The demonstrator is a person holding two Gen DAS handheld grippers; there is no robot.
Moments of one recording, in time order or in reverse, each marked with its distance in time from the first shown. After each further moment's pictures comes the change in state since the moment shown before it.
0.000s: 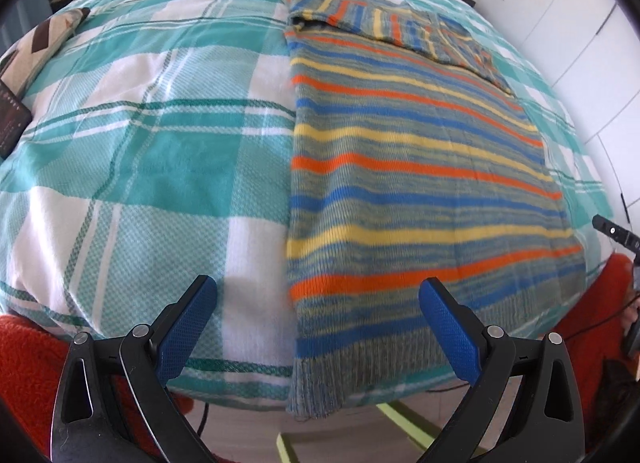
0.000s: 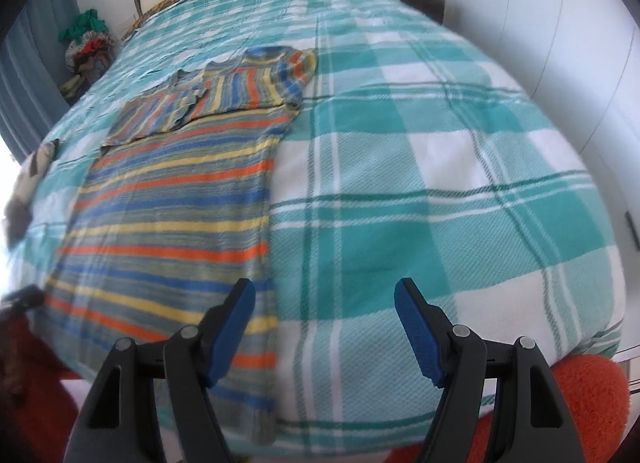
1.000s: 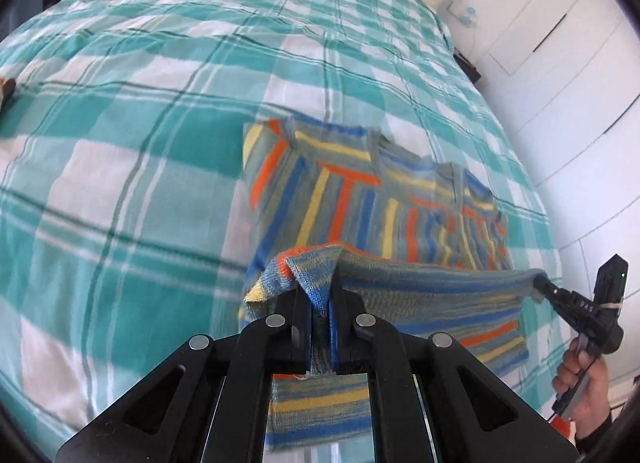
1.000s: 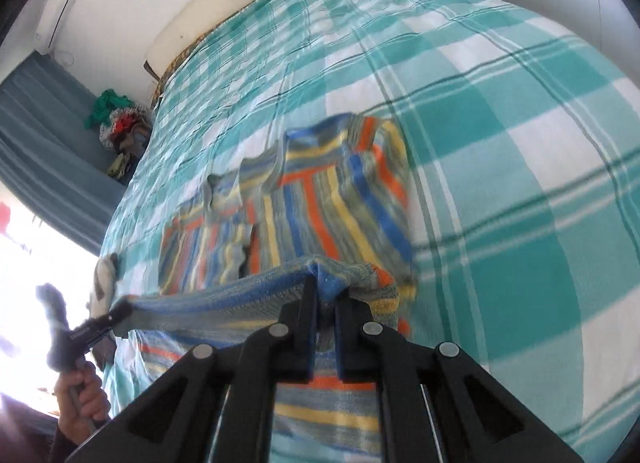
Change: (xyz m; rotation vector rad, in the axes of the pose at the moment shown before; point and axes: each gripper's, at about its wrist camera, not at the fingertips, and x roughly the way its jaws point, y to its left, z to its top) left arm 0.052 0.024 0.269 -0.153 -0.134 -0.133; right arm 0.112 0.019 0.232 0.224 -0.099 0.252
